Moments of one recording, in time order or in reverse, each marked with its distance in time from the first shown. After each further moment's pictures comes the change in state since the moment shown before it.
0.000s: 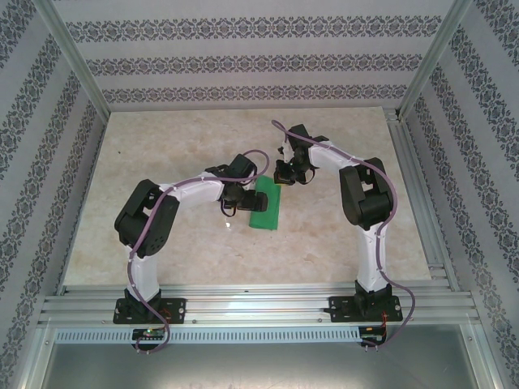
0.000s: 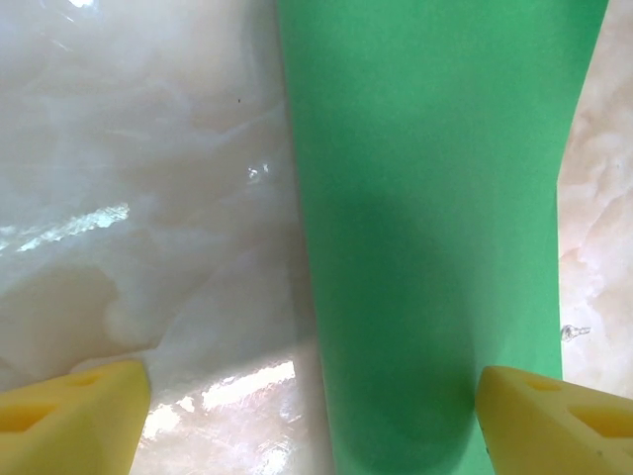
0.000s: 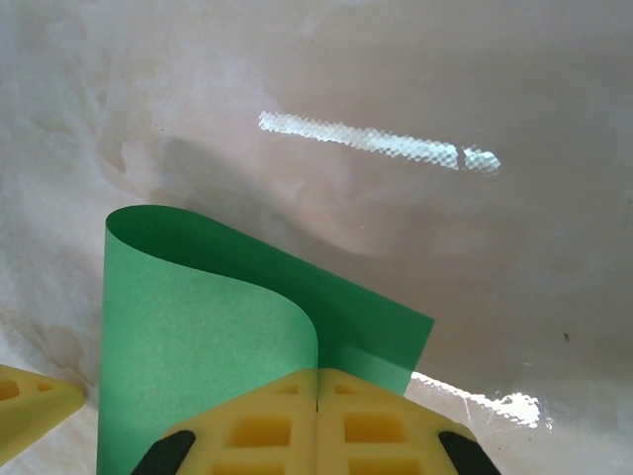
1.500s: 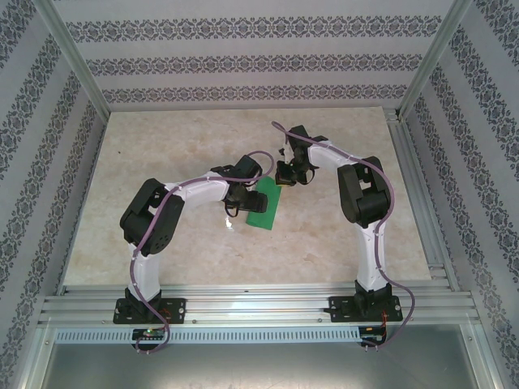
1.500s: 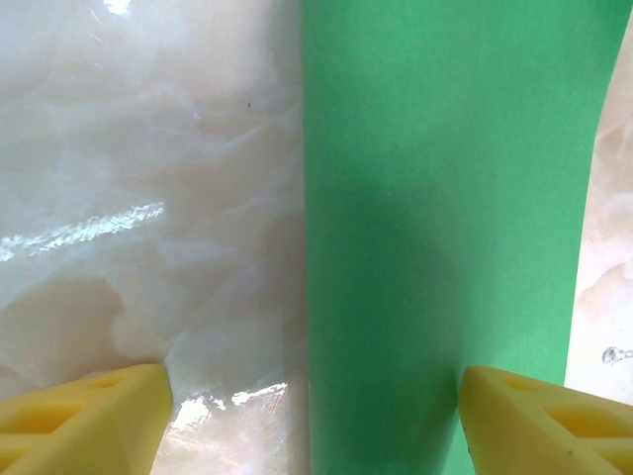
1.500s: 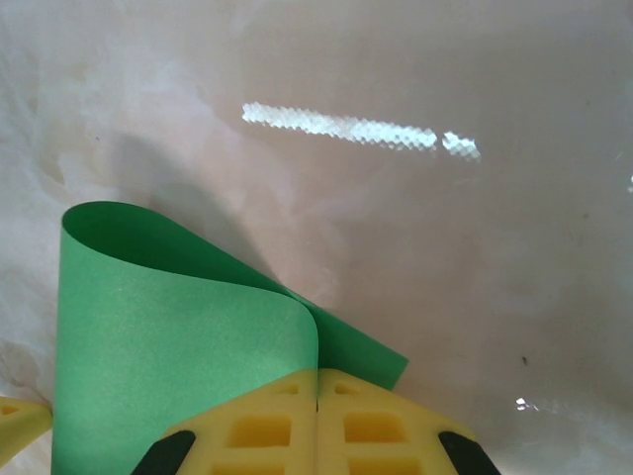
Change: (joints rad) left arm -0.026 0.039 0.043 -0.043 -0.074 0.001; right arm -0.007 0.034 0.019 -0.021 0.022 -0.004
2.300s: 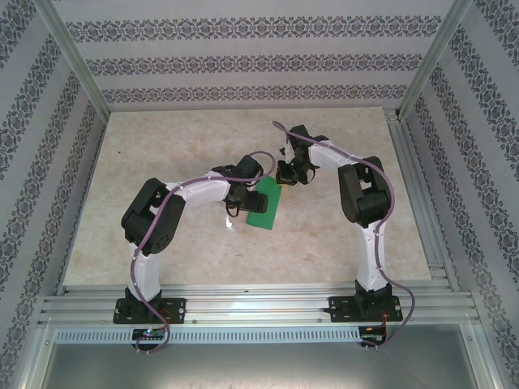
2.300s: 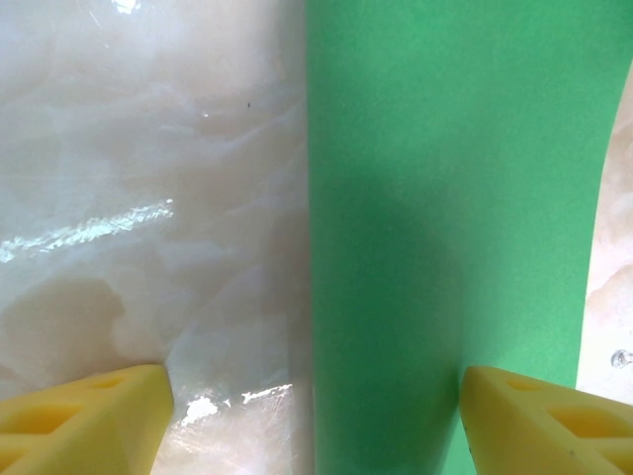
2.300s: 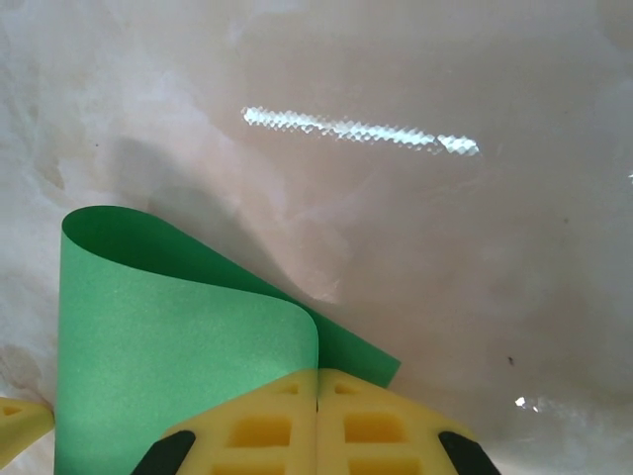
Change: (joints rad) left arm -0.006 0.010 0.013 -0.014 -0.012 0.004; right arm -0.006 0.000 0.006 -0.003 0.001 0.000
